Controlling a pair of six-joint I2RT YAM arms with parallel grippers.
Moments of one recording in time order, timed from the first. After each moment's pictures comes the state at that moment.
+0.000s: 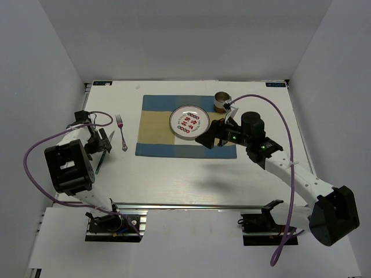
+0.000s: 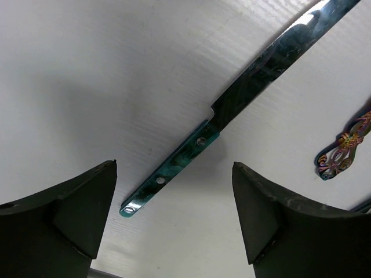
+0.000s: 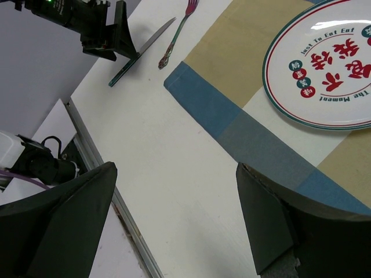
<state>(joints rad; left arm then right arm) 0.31 1.68 1.07 -0.64 -0.09 -0.13 0.53 1.16 0.80 0.06 -0.51 0.41</state>
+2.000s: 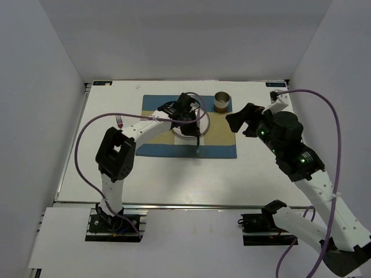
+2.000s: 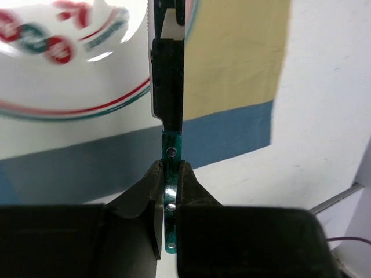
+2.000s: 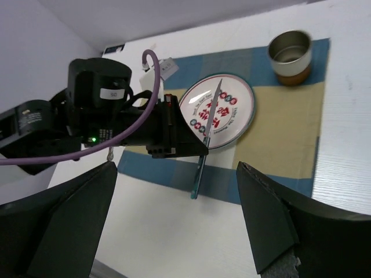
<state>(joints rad) -0.65 1.96 1.58 -0.54 0.12 -0.72 0.53 0.87 1.06 -0.41 0.07 0.53</state>
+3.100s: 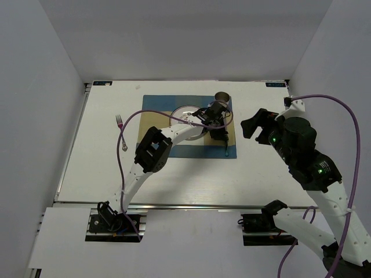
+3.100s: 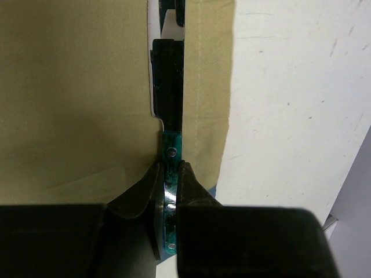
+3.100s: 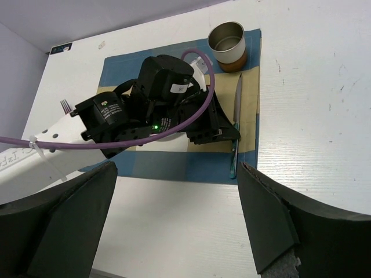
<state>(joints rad) -0.81 2.49 2.13 -0.52 0.12 -0.90 0.53 0.77 1.17 -0.69 0.25 0.49</state>
